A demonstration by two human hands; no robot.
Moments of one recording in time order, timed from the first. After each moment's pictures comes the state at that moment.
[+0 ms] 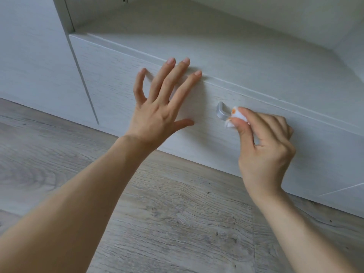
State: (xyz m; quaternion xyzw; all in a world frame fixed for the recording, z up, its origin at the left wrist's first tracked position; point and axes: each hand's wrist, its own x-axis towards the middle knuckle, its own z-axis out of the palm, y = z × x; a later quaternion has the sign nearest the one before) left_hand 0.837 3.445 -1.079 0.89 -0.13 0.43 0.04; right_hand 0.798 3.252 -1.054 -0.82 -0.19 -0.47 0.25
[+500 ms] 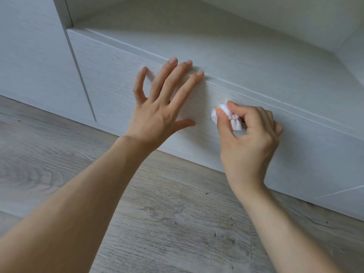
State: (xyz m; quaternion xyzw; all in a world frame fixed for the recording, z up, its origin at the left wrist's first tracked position) left_hand 0.838 3.446 -1.081 0.89 -0.13 0.43 0.05; right_hand 0.797 3.283 -1.046 -0.82 -0.14 -0.47 0.29
